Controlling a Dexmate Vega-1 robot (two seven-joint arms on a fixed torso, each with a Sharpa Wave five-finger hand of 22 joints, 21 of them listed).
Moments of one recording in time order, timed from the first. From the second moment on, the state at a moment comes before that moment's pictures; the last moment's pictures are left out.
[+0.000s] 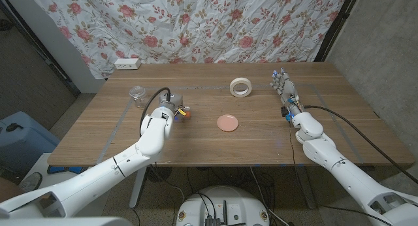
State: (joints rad) left arm 0.85 0.75 0.75 -2.01 1.27 0.77 -0.47; left_hand 0.95 -0.08 0.42 -0.17 0.18 1.05 -0.18 0.26 0.17 1.09 -0.22 0.21 0.18 0.47 -0.04 0.18 0.16 0.32 -0.04 0.19 0.17; right arm -0.89 -0.51 -0.36 -1.32 0.56 0.41 -0.05; right_hand 0.15 0.11 0.23 0.05 0.23 0.19 -0.08 0.19 0.17 0.19 0.00 0.19 0.18 0.04 -0.01 0.20 0.23 0.22 0.01 0.18 0.16
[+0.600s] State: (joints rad) left arm 0.84 0.75 0.71 -2.06 1.29 0.69 -0.53; left_hand 0.96 -0.08 0.42 -0.17 0.18 1.06 -0.18 0.25 0.17 1.10 -0.22 0.20 0.18 0.47 -0.05 0.18 0.16 0.32 -0.04 0.19 0.17; right arm -0.92 -0.54 -0.36 -1.37 0.54 0.41 -0.04; right_hand 0.15 0.11 0.23 0.05 0.22 0.19 -0.08 0.19 0.17 0.19 0.00 0.19 0.18 0.04 -0.01 0.20 0.23 0.22 0.01 0.18 0.16
